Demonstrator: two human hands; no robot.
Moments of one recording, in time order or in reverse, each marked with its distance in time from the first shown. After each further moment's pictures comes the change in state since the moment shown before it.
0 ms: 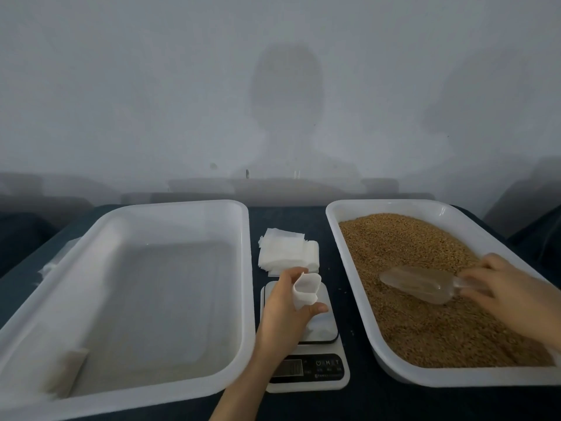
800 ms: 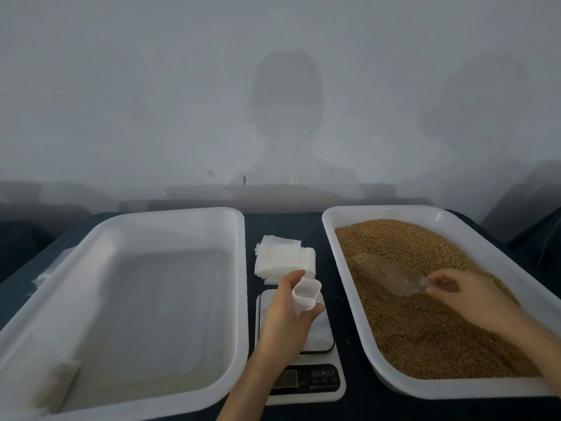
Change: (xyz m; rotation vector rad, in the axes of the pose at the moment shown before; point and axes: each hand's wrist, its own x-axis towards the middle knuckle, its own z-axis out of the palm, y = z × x) left_hand 0.001 0.003 0.009 -0.091 -0.022 0.001; right_hand 0.024 -0.021 0.021 0.545 -0.057 0.110
